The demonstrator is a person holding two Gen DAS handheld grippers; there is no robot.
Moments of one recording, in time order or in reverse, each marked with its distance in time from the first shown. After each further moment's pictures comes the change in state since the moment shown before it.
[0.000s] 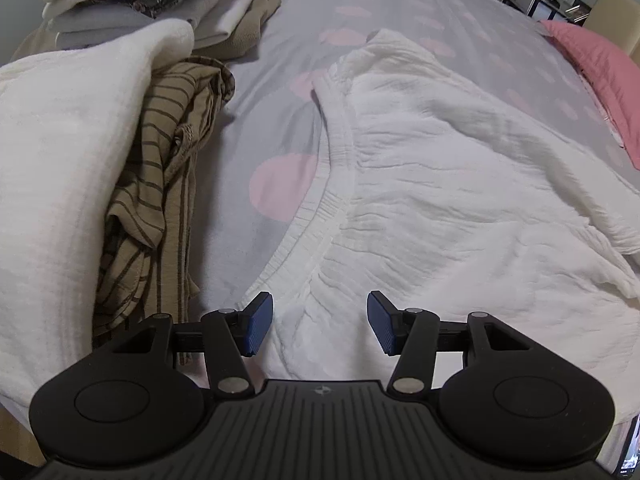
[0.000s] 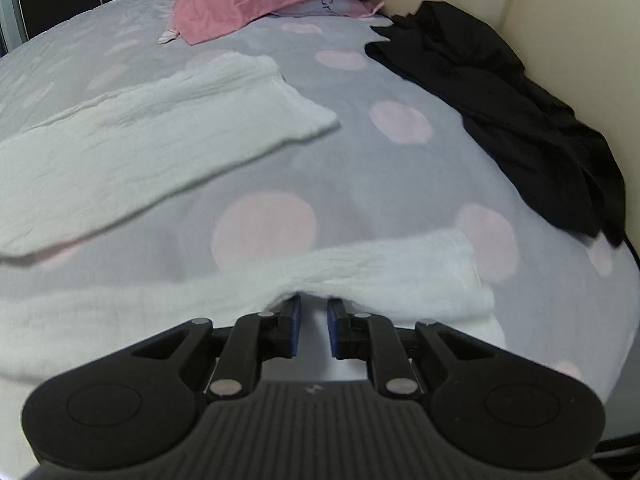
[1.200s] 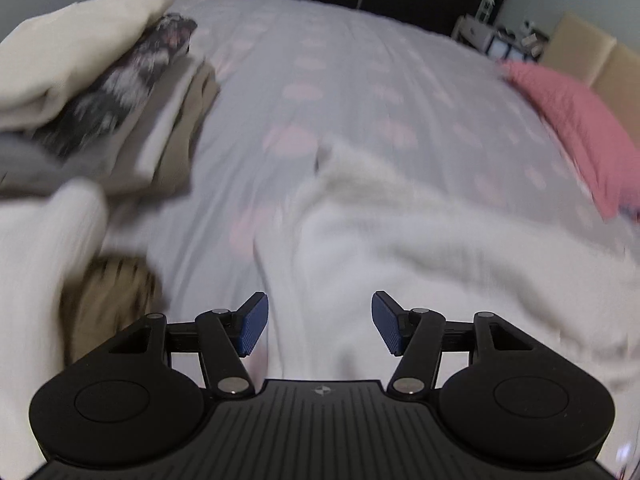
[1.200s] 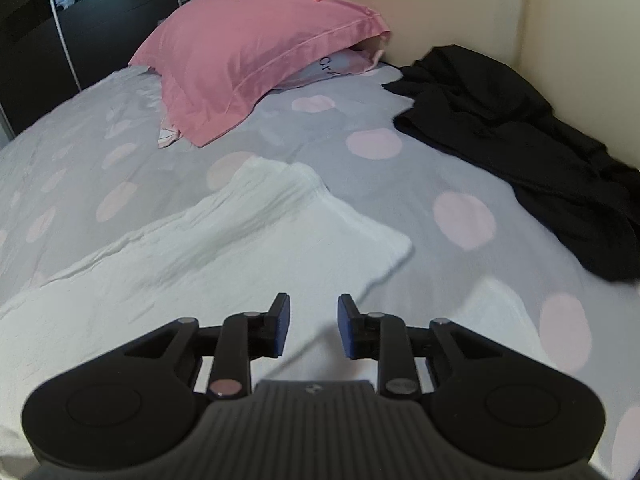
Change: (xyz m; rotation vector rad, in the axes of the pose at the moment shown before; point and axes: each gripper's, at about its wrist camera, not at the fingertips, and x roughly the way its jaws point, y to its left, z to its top) left arm 0.027 -0.010 0.139 0.054 -0.142 -0.136; right arm 0.013 0.047 0.104 0.185 -0.101 0.059
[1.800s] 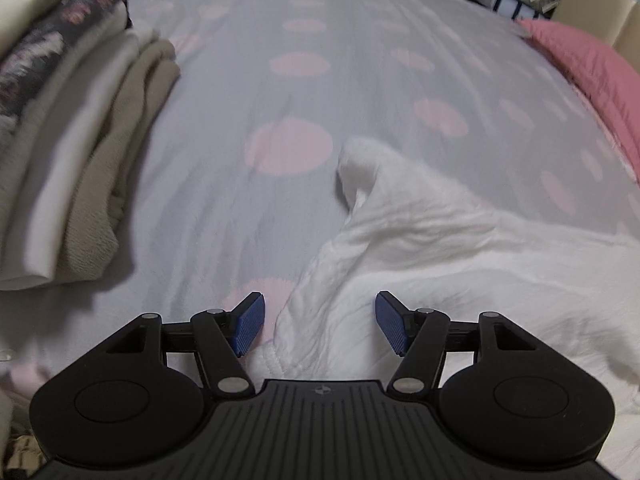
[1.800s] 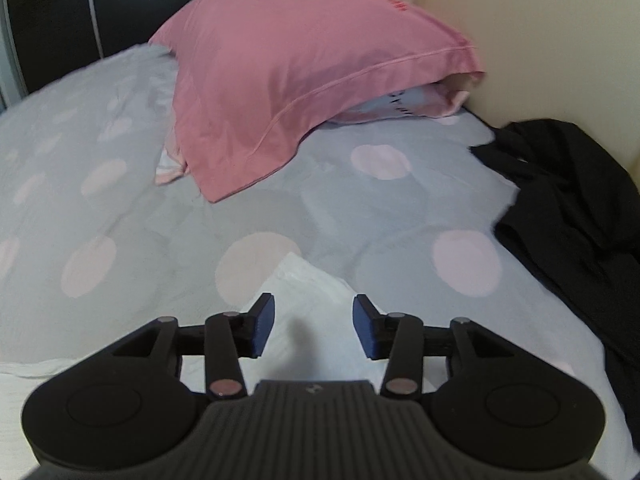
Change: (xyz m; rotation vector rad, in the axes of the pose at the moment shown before) left arm 0.134 0.015 0.050 0.111 0.124 0.015; right arm 0.128 0.058 0.110 -0.173 0.002 0.003
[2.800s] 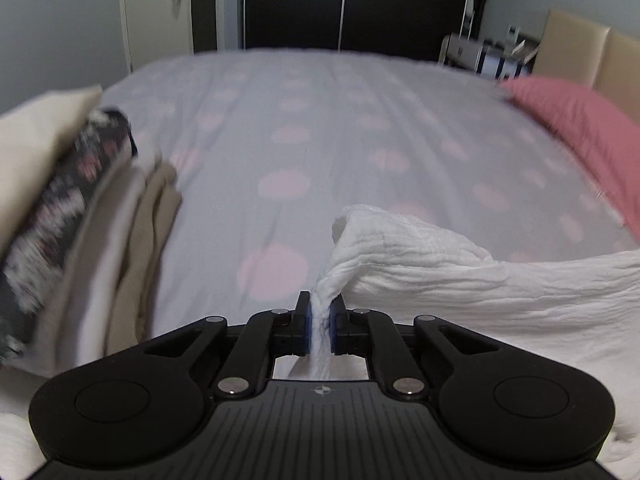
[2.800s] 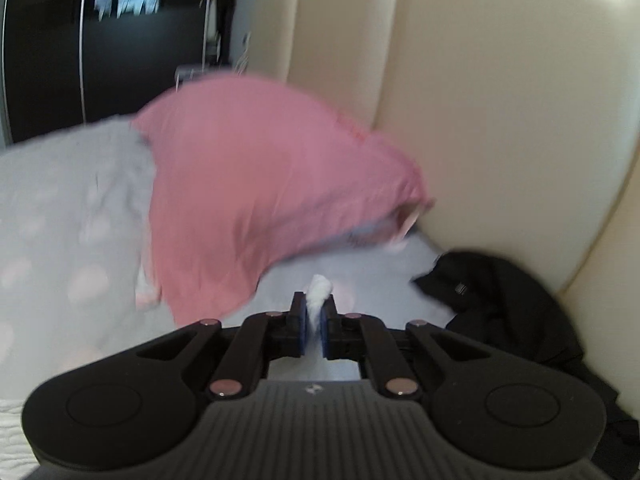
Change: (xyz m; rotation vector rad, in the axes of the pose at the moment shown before) left arm -0.074 -0.037 0.036 0.044 -0.266 0.036; right arm -0.099 -0.020 0.075 0.011 -0.267 -0.107
